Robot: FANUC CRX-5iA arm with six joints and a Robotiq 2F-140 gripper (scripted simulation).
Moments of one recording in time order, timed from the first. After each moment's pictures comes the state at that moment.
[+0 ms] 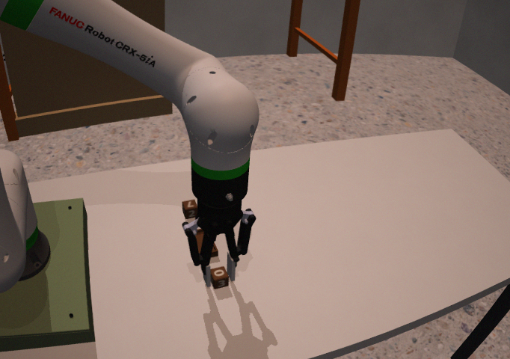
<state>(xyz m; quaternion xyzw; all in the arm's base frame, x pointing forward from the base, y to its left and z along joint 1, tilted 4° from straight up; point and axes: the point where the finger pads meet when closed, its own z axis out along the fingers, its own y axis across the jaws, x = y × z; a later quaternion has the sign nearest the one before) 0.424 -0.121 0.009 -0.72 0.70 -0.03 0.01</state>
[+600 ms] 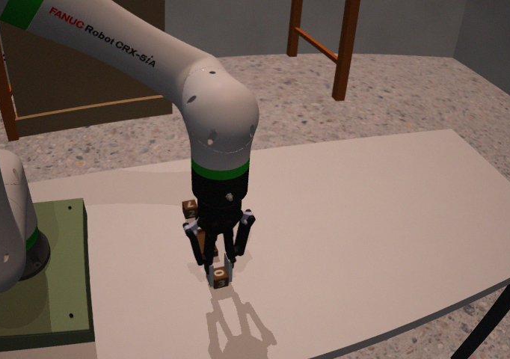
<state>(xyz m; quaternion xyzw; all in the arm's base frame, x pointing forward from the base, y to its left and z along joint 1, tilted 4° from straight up) 0.424 -0.121 0.009 -0.72 0.70 -0.03 0.01</state>
